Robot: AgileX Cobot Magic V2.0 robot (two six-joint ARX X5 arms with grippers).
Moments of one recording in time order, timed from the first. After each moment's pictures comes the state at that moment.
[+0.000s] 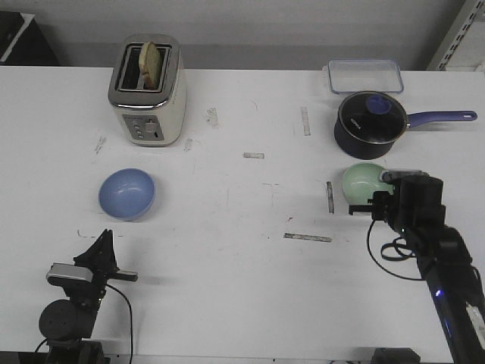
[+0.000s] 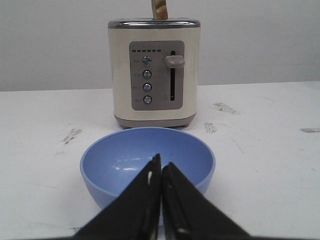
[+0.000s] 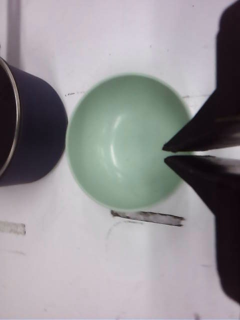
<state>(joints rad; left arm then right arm) -0.06 0.01 0.03 0.14 0.02 0.01 0.01 1.15 1.02 -0.64 0.00 0.06</state>
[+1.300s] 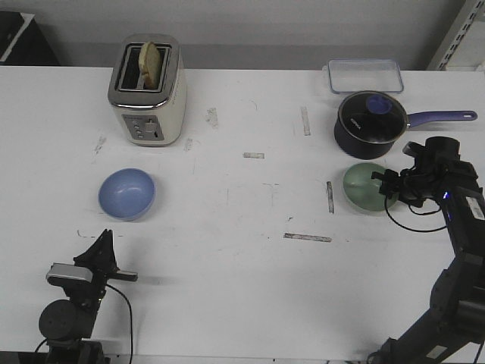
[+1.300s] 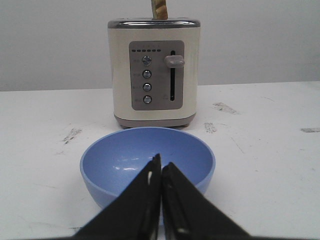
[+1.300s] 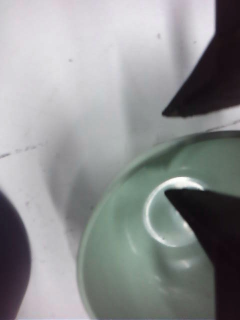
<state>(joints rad) -0.06 0.01 0.03 0.14 0.02 0.01 -0.27 1.78 1.39 -0.82 -0.29 0.12</state>
